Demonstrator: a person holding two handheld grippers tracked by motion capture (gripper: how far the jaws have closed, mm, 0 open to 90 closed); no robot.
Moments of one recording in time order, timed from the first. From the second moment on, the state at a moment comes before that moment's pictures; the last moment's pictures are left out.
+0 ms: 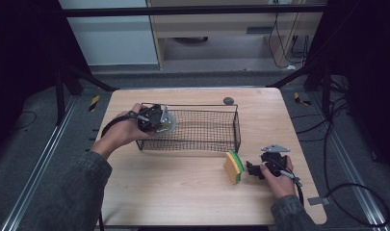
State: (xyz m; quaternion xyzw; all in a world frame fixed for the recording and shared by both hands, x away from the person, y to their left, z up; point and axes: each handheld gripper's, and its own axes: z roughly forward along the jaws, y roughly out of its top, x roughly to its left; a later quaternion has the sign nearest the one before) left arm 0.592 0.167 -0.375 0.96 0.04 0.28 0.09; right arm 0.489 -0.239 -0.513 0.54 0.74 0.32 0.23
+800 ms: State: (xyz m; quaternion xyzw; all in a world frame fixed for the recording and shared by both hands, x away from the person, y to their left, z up) left arm 0.601 0.172 -0.401 0.97 0.06 0.24 0.08; right arm 0.488 -0.238 -0.513 0.54 0.74 0.32 0.23
